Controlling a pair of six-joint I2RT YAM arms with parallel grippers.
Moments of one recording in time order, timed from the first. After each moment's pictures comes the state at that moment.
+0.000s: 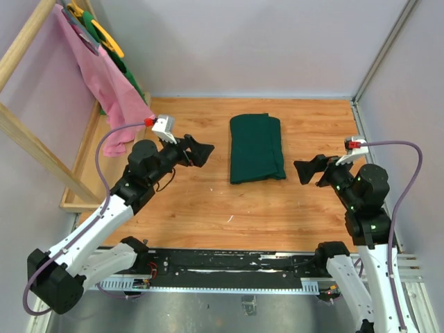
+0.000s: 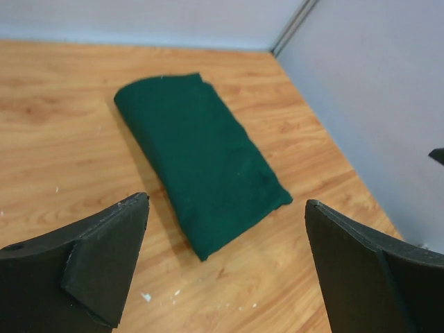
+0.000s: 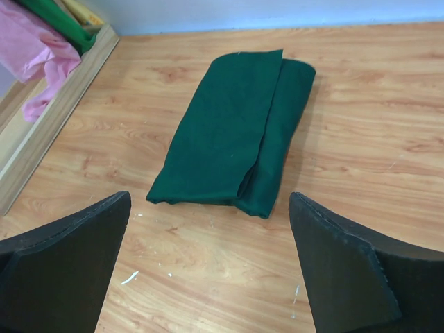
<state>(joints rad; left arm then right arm) -0.53 0.93 0.77 0.14 0.08 -0.45 0.10 0.52 0.78 -0.41 -0.28 0.24</state>
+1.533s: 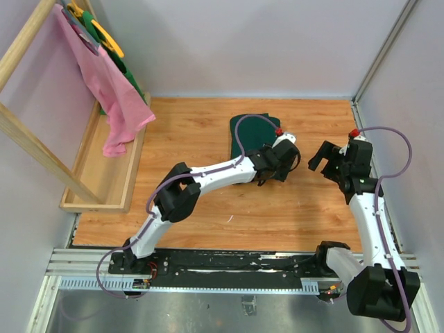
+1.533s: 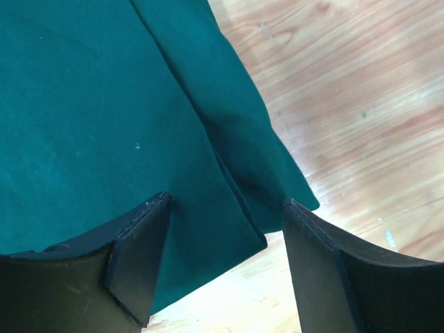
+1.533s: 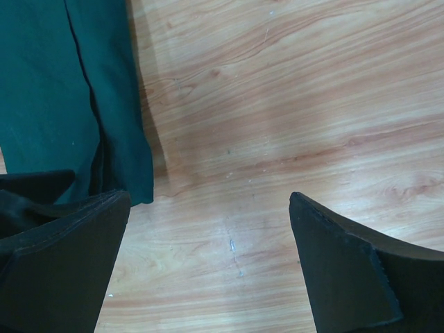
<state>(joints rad) -1.03 2.20 1.87 -0.46 -0.40 -0.41 -0.11 0.95 0.78 -0.48 -0.09 0.35</state>
